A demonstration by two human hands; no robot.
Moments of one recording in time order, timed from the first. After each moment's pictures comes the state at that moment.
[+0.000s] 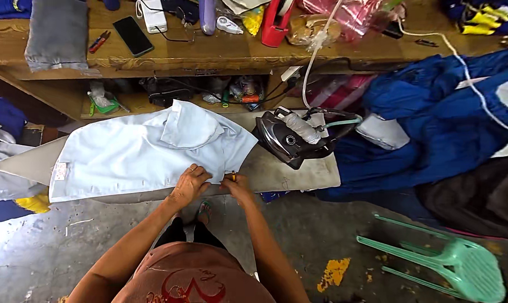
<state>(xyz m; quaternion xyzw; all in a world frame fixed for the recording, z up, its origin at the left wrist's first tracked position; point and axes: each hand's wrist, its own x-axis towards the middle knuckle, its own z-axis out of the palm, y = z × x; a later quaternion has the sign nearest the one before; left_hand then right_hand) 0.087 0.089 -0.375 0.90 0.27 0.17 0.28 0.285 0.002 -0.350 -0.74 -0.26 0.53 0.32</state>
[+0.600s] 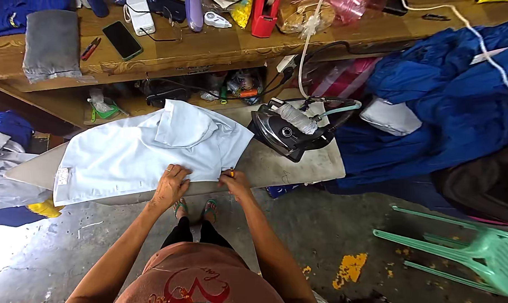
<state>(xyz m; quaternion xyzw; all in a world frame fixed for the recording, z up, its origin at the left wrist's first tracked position) 0.042 0.093 -0.369 0.89 0.35 0.17 0.23 0.288 0.001 -0.357 -0.72 -0.24 0.54 0.35</state>
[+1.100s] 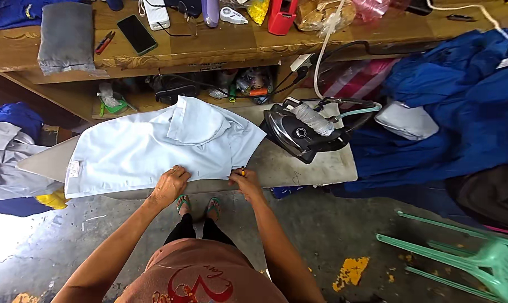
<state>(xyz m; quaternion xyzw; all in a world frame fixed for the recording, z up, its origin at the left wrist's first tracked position) 0.009 0.102 -0.361 0.94 0.28 0.13 0.16 0.285 0.002 -0.355 -0.73 -0.23 0.53 0.35</state>
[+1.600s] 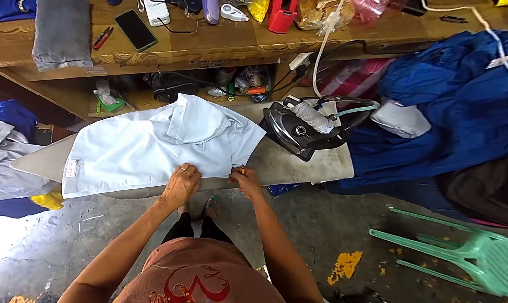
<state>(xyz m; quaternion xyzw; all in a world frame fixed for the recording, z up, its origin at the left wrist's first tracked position) 0.039 0.086 -0.356 0.93 0.28 0.15 0.18 0.284 -0.001 -0.354 -0.73 -0.23 0.54 0.36</state>
